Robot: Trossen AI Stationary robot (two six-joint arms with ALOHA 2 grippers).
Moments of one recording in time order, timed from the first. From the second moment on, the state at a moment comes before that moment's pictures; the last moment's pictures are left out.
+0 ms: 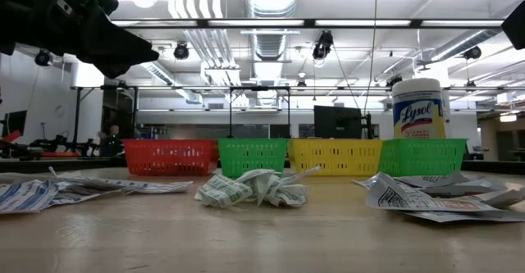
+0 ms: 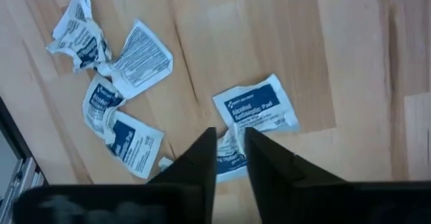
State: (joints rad) left arm -0.10 0.53 0.19 0.22 -0.15 -0.13; right arm 0.72 1.21 0.72 -0.89 -0.08 1.04
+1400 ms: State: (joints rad) left arm -0.10 0.53 0.19 0.22 -0.15 -0.13; right arm 0.68 1.44 0.62 -0.82 -0.11 1.70
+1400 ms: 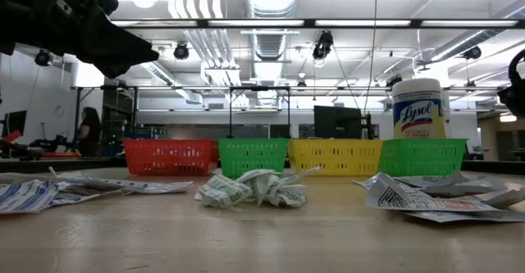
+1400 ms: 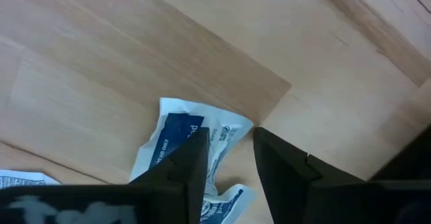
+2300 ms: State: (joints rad) left arm -0.10 0.53 0.19 0.22 -0.15 -0.13; right arm 0.68 1.39 0.62 -0.84 -0.04 1.65
